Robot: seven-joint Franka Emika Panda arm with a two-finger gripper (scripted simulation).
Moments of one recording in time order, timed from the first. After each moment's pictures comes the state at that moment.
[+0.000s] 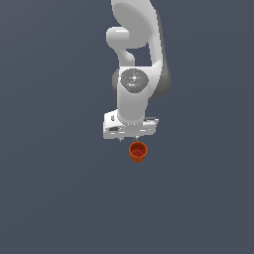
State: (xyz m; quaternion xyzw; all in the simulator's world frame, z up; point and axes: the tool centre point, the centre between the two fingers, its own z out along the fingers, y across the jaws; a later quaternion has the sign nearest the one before) arm 0.002 0.007 0.153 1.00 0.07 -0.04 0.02
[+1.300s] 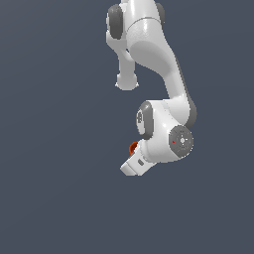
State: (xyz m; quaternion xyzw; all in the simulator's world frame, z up) arm 0.051 0.039 0.104 0.89 0.40 -0.22 0.07
